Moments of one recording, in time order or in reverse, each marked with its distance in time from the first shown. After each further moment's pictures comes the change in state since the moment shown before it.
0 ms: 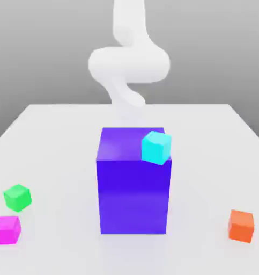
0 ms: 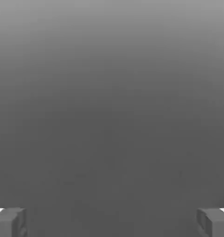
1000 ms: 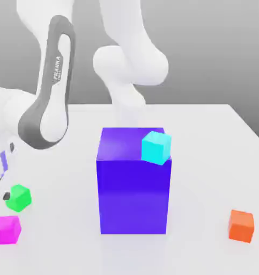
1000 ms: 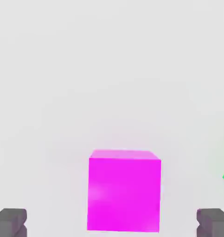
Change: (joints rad) arm -0.491 1.092 -0.097 -0.099 0.115 0.458 0.677
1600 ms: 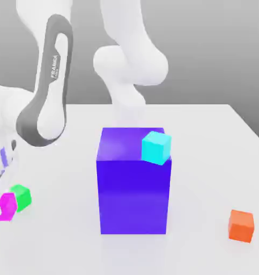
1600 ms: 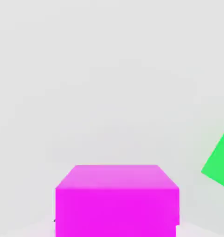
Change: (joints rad) arm -0.011 -0.224 -0.075 -0.119 -0.021 -0.104 0.190
